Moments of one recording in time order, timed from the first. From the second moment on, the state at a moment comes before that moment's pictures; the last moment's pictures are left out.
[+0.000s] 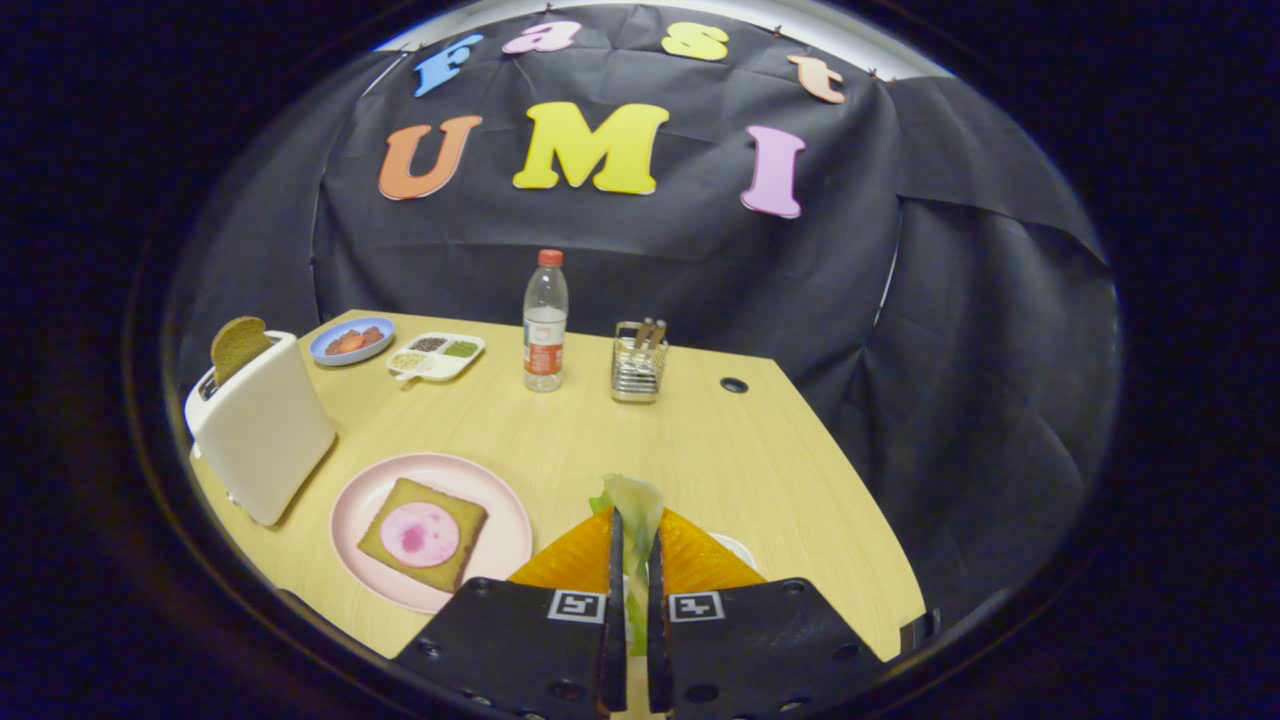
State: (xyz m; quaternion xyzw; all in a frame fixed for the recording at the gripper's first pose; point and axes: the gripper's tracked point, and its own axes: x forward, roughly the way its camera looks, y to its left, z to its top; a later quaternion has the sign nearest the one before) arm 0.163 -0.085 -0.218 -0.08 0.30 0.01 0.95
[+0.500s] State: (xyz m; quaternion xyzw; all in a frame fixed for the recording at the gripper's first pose) arm 0.152 0.063 -0.205 -0.08 0.30 0.09 0.95
